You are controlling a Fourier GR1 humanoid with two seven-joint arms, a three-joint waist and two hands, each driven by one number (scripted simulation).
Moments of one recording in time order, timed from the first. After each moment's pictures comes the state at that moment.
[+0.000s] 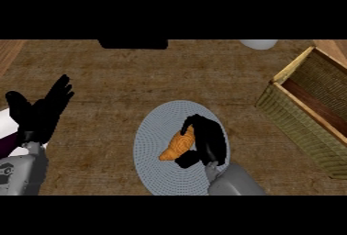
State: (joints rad) left arm -0.23 0.27 0.16 -1.39 0.06 -0.07 0.24; right arm -0.33 -0.02 0.58 -1.30 0.77 -0.32 0.63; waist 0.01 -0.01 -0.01
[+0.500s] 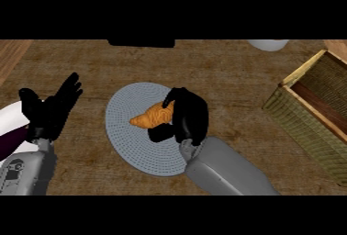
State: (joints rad) left arm -0.25 0.24 0.13 -1.38 0.04 -0.07 0.24; right arm -0.69 -0.01 0.67 -1.30 0.73 -0.39 1.09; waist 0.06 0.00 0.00
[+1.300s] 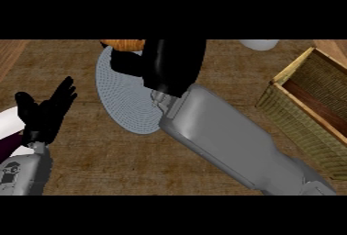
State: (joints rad) left arm -0.23 0.25 0.16 -1.35 0.04 -0.06 0.22; right arm -1.15 -0.01 0.49 -1.28 1.02 -0.42 1.24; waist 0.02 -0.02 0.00
